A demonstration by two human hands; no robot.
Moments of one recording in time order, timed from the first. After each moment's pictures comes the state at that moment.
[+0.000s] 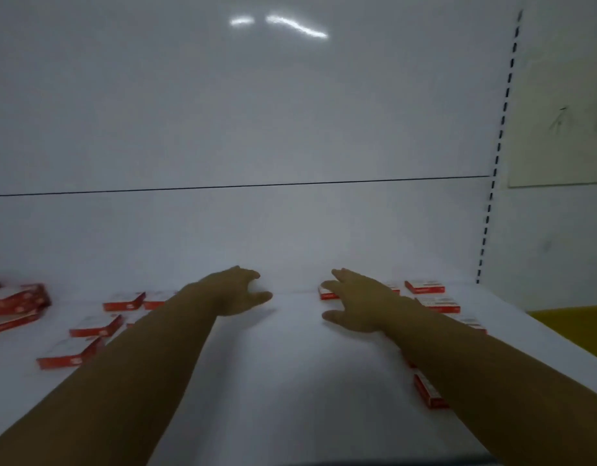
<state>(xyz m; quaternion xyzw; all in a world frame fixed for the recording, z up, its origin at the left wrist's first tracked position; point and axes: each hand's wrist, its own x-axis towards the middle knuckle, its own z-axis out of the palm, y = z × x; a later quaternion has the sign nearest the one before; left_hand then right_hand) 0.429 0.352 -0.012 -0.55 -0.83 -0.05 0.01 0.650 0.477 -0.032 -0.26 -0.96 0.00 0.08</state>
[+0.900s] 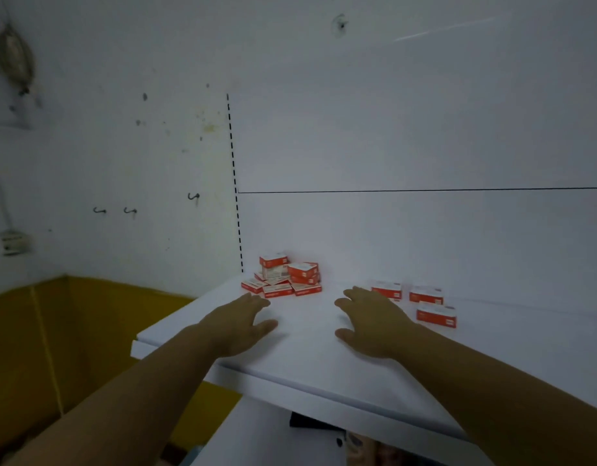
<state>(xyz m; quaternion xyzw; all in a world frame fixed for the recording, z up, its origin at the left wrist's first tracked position) 0.199 -0.063 -0.036 -0.38 -0.92 -0.10 0.04 0.333 0.152 -0.042 -0.07 -0.99 -0.02 0.12</state>
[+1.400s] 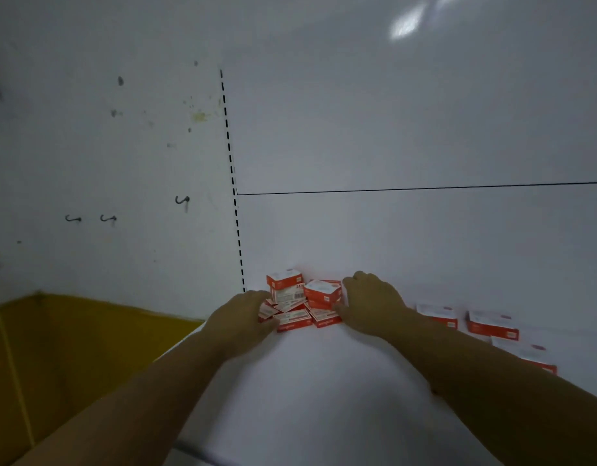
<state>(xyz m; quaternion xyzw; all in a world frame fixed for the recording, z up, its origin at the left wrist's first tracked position) 0.067 -0.021 -0.036 -0.39 -0.89 -0.19 0.12 0.172 0.183 -0.031 -0.17 -0.97 0.00 0.19</state>
